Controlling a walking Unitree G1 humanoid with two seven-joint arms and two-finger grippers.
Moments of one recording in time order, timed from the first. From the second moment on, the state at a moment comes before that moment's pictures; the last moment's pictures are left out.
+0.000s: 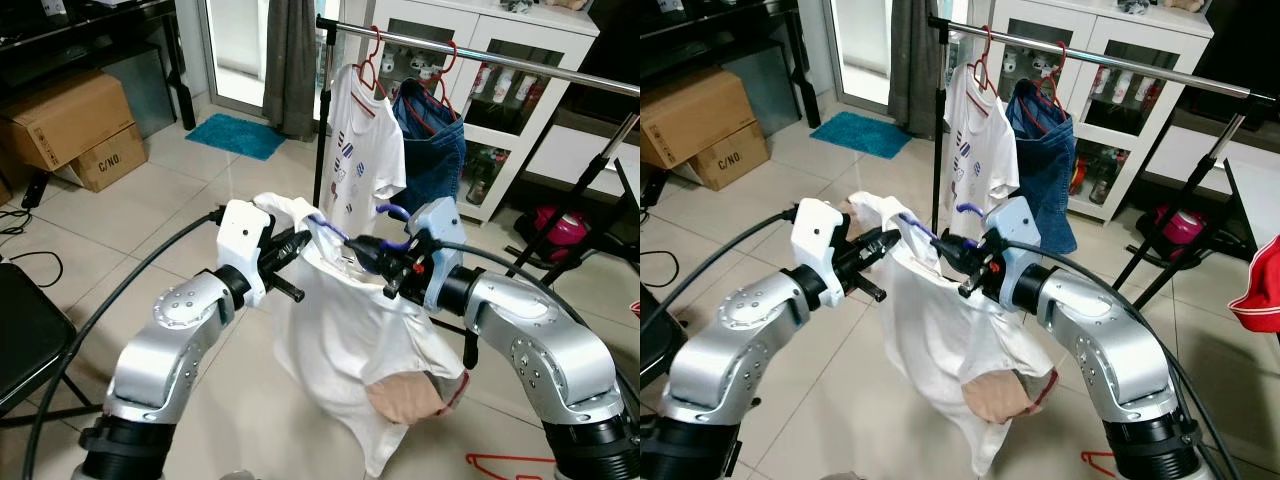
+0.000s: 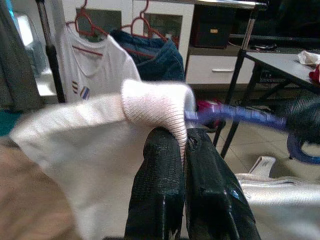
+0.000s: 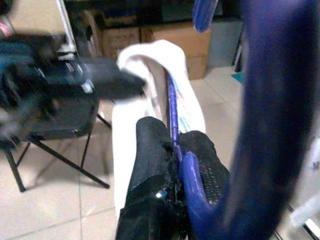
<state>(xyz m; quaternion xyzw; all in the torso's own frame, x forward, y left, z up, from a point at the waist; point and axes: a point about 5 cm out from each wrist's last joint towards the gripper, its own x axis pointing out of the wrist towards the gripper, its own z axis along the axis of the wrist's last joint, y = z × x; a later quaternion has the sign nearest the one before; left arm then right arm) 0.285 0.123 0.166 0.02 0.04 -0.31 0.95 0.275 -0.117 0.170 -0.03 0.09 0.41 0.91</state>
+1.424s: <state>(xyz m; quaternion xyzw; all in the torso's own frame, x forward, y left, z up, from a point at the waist) 0.338 0.245 0.172 0.11 0.04 -0.08 0.99 0.243 -0.132 0.164 -0.01 0.09 0.50 0.86</state>
